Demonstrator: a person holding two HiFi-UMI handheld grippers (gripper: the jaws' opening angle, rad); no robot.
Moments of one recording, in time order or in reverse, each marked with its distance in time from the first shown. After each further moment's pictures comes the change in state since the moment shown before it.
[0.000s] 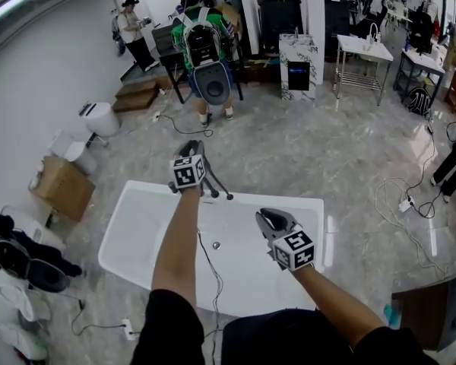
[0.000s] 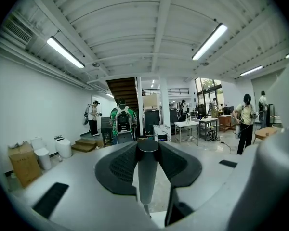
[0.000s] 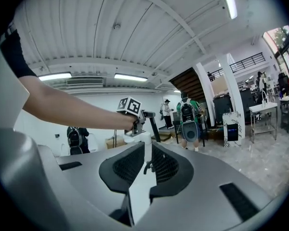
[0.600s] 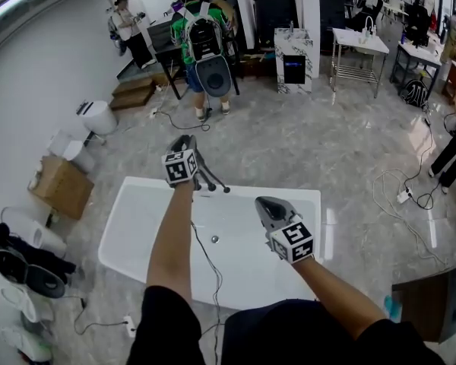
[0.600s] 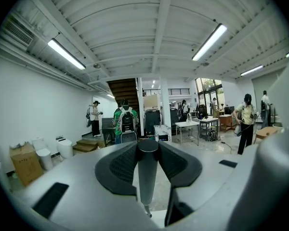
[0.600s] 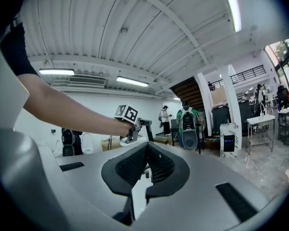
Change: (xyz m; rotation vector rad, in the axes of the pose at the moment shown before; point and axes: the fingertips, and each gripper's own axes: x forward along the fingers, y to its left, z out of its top) left arm -0.024 0.010 0.013 0.004 -0.006 0.013; right arm -0.016 0.014 0.035 -0.079 -0.057 -0.023
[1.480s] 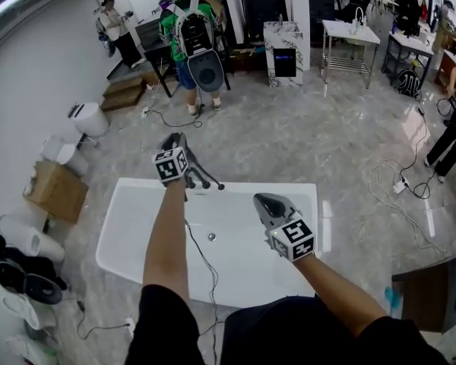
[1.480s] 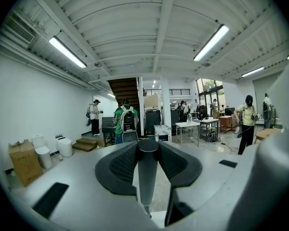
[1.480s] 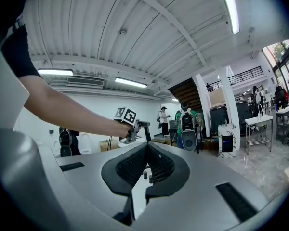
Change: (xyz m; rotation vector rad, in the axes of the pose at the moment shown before) left arm 0.016 0.005 -0.010 -0.016 0.003 -0.002; right arm -0.006 -0.014 -0.006 0.005 -0.018 -0.023
